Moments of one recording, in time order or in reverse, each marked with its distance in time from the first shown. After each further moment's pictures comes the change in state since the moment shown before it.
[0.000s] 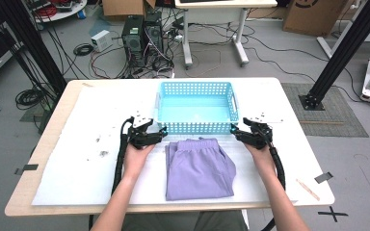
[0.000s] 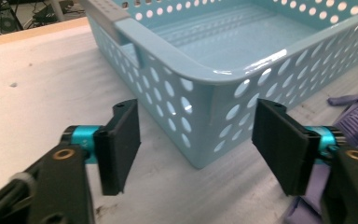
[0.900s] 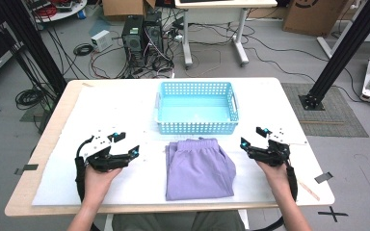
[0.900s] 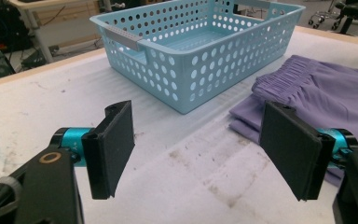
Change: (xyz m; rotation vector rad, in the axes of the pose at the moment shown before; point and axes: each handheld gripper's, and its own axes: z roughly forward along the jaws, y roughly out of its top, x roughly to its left) left arm 0.015 -0.032 -0.121 -0.153 -0.108 0.131; right arm 0.007 -0.028 -0.067 -0.164 0.057 -0.045
